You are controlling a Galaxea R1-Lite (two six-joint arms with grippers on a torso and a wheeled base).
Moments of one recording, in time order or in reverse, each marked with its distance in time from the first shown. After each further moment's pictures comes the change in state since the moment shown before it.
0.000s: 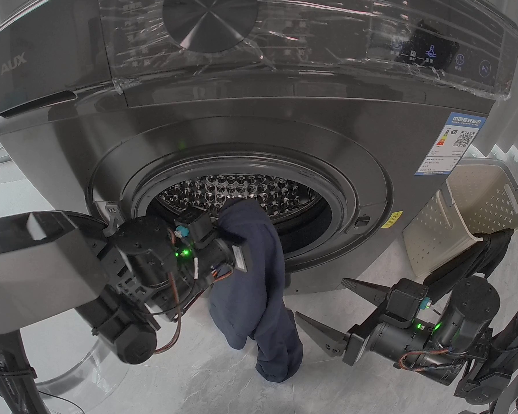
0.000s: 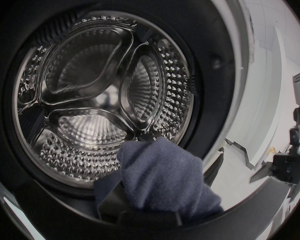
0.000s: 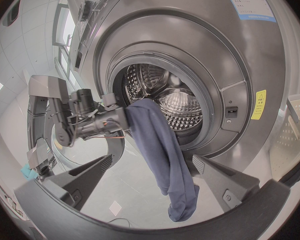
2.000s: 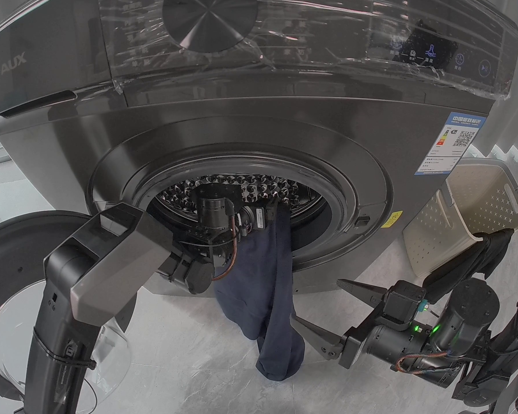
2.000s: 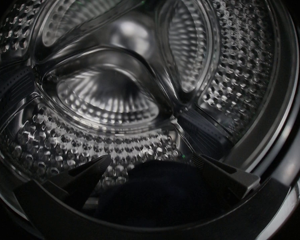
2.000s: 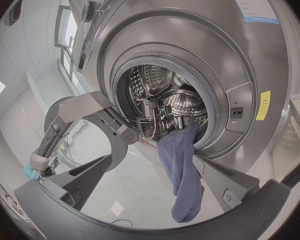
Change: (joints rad) left arm 0.106 0.427 -0.850 0.596 0.153 -0.024; right arm 0.020 0.009 -0.005 -0.019 0.001 0.002
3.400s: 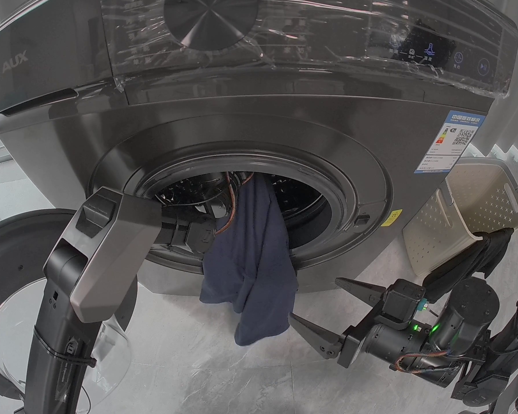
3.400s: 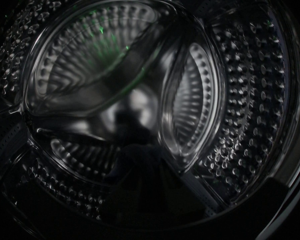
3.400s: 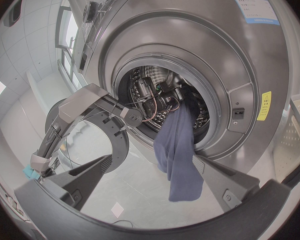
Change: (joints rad) left arm 0.022 0.009 -0.346 0.000 -0.001 -0.028; right arm 0.001 0.001 -0.009 -0.001 0.003 0.001
